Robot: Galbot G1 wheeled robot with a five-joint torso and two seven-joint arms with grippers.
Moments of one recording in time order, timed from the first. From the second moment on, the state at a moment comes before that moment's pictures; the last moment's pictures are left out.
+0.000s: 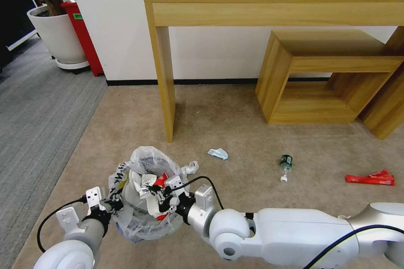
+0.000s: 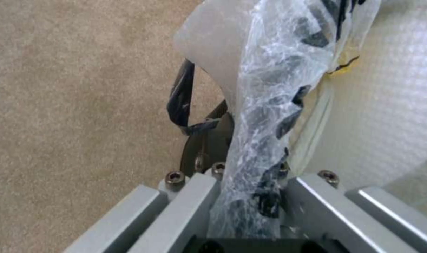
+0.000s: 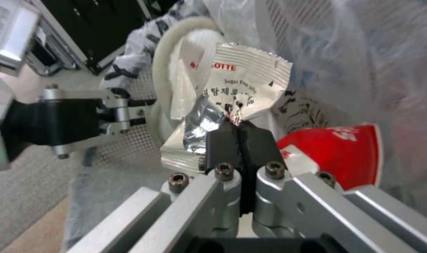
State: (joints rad) left arm 1.68 -1.20 -0.66 -2.27 -0.87 0.53 -0.42; right arm -0.29 1.03 -1.12 1.93 1.16 0.08 0.52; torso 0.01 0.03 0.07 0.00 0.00
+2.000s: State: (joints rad) left arm 1.72 -1.23 -0.67 -2.25 -0.82 0.51 -0.41; right arm -0.42 0.99 -0.82 2.01 1.09 0.13 0.43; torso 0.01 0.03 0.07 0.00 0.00
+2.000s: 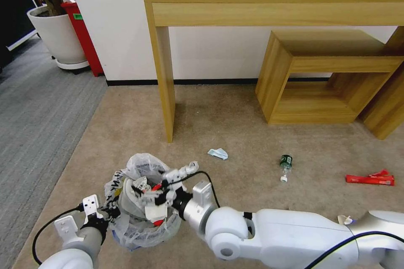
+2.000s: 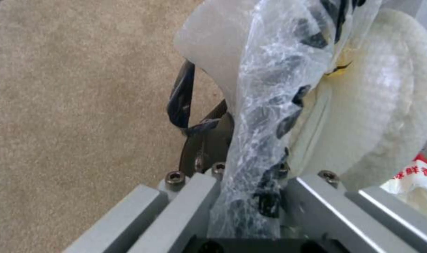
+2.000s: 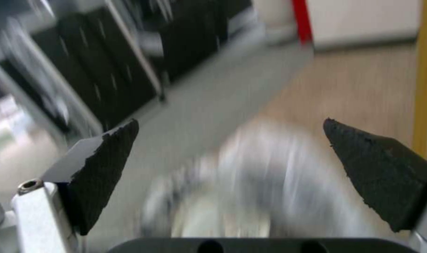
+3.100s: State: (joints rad) left arm 1.74 -1.25 -0.70 -2.33 -0.81 0.51 -0.39; right arm -1.18 0.96 0.30 2.07 0.77 0.15 0.40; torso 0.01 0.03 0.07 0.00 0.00
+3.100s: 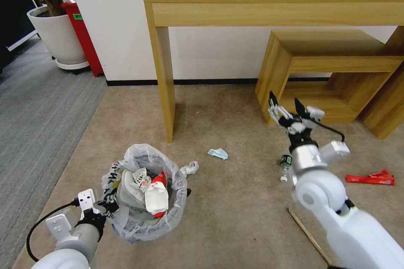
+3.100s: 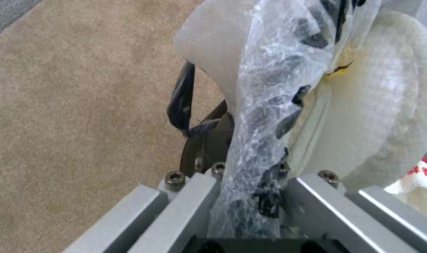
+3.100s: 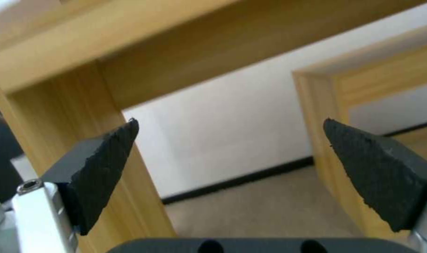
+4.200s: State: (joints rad) left arm 1.82 -1.22 -0.70 -2.31 -0.79 0.50 -0.38; right arm -1.34 1.15 0.34 1.96 0.45 0.15 0.50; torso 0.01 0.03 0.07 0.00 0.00
